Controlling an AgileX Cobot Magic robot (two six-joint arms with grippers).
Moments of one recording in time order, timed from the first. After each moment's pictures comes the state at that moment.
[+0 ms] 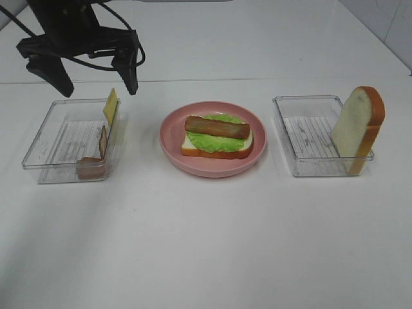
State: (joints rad) left arm -0.32 2.06 -1.84 -0.09 1.22 -0.19; right arm 0.04 0.00 -0.46 -0.08 1.11 0.04
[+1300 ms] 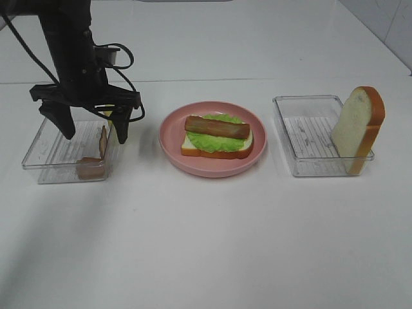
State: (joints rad) left arm -0.32 2.23 -1.81 0.01 1.22 -0.21; right arm 0.04 0.00 -0.46 -0.08 1.11 0.04
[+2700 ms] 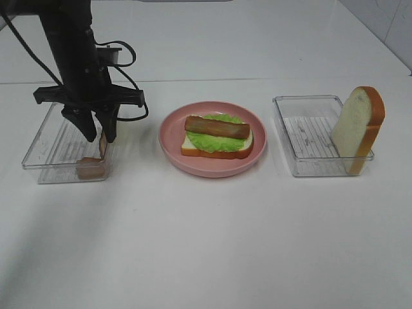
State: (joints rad) left arm -0.32 2.23 -1.81 -0.04 1.22 -0.21; right arm 0.04 0.00 -0.46 -0.08 1.11 0.04
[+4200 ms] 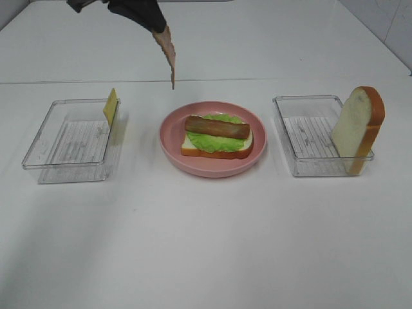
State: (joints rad) left arm -0.35 2.11 -2.15 -0.41 1.23 -0.10; right arm 0.04 0.00 -0.46 -0.08 1.11 0.04
